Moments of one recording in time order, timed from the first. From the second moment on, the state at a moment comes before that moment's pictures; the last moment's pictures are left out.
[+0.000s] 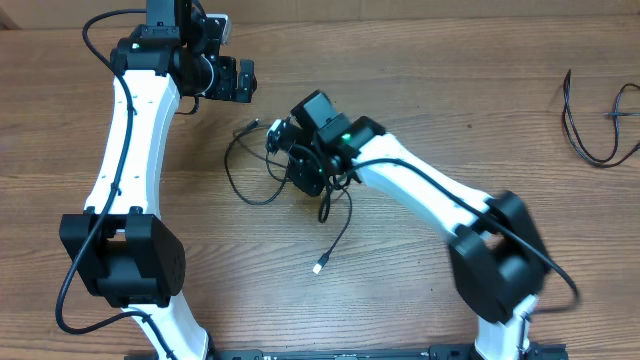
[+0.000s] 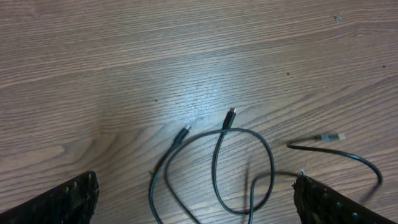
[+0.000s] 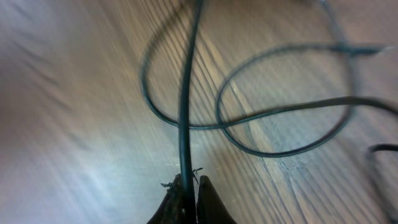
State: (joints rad) left arm -0.03 1.96 1.89 -1.00 0.24 0.06; right arm 0.68 1.97 1.56 -0.70 -0.31 -0.29
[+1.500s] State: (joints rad) left arm -0.03 1.96 1.89 -1.00 0.24 0.06; right arm 0.68 1.46 1.56 -0.56 0.22 0.47
